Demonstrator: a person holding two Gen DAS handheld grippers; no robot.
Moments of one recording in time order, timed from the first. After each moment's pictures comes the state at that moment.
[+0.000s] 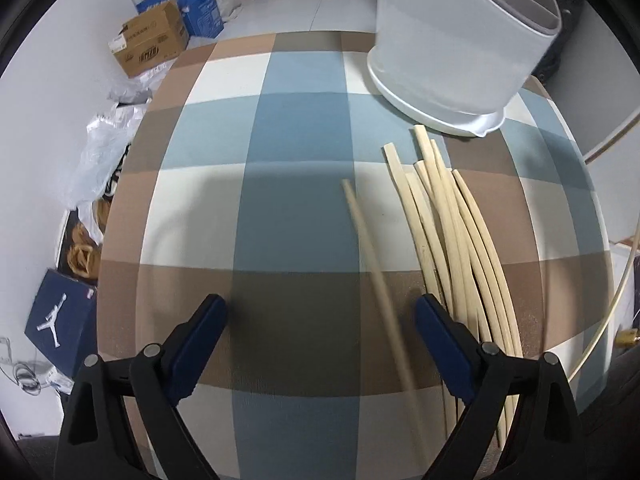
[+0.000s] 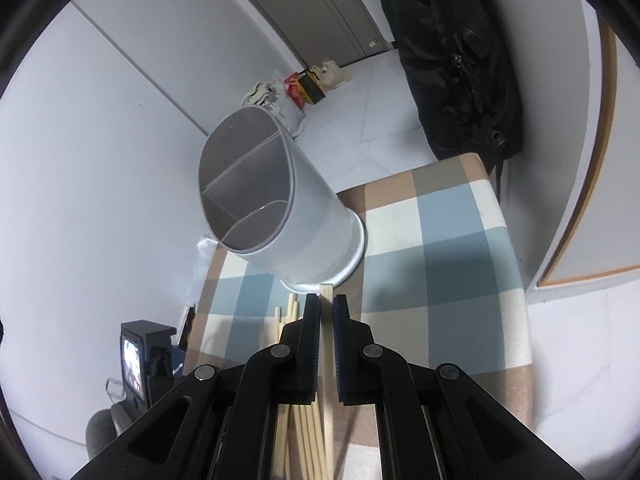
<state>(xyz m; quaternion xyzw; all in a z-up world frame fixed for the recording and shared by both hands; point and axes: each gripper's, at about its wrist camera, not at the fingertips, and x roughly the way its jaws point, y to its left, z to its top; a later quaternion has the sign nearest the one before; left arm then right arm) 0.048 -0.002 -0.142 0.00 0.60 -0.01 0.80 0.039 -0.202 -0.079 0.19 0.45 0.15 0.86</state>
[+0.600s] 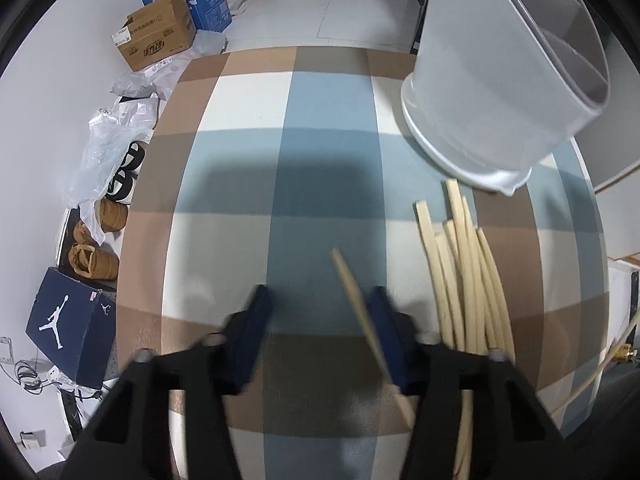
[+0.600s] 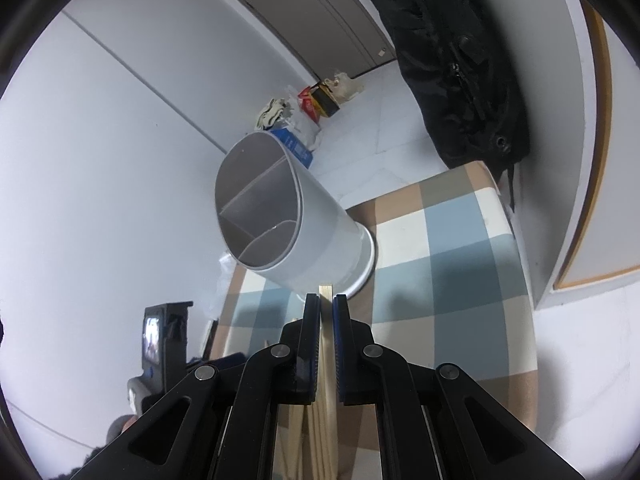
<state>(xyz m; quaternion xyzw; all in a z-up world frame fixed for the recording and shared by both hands) 0.081 0.017 -0.141 -0.01 0.61 -0.01 0.79 0.036 -0.219 -0.072 0.23 0.42 0.18 0.86</state>
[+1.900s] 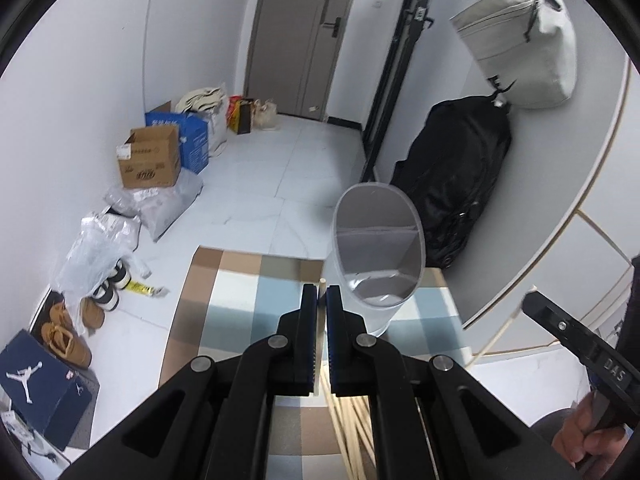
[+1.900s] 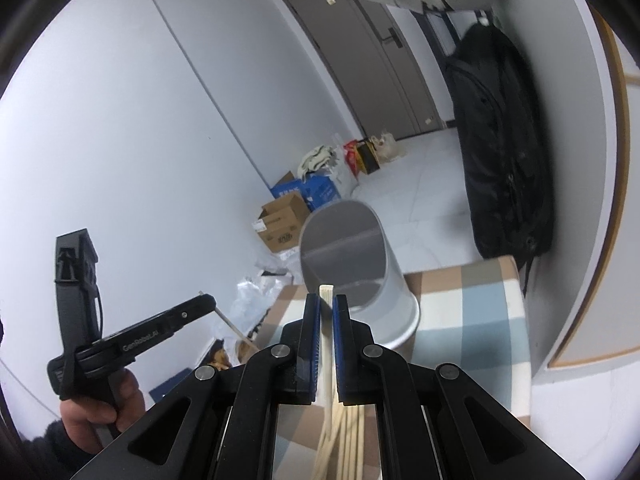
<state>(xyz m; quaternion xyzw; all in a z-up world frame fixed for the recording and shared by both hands) 0.025 0.037 0.012 -0.09 0.36 -0.09 0.92 -0.005 -0.180 0.005 0.15 0.31 0.22 0.91</state>
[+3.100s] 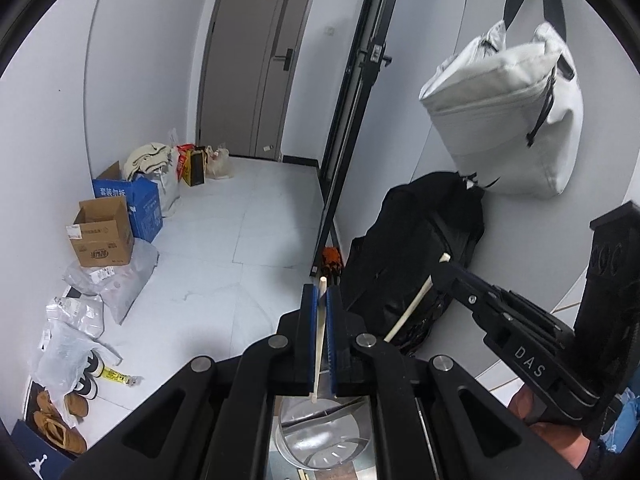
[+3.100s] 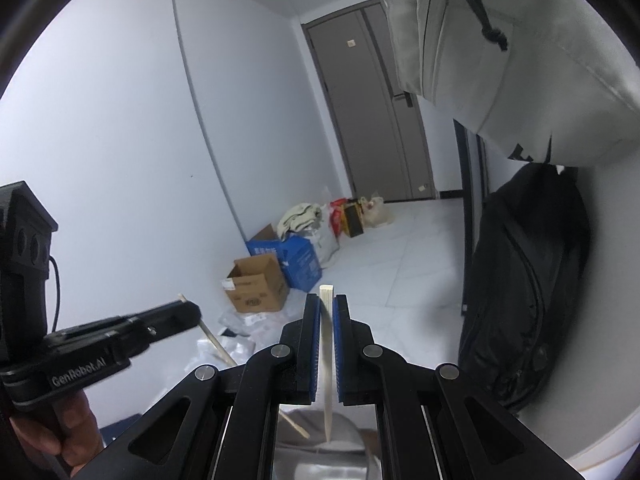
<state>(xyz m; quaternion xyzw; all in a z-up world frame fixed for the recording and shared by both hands) 0.138 0.024 0.087 -0.08 0.31 -0.16 0.93 0.149 -0.144 0.107 0.07 0.23 0.19 0.95</state>
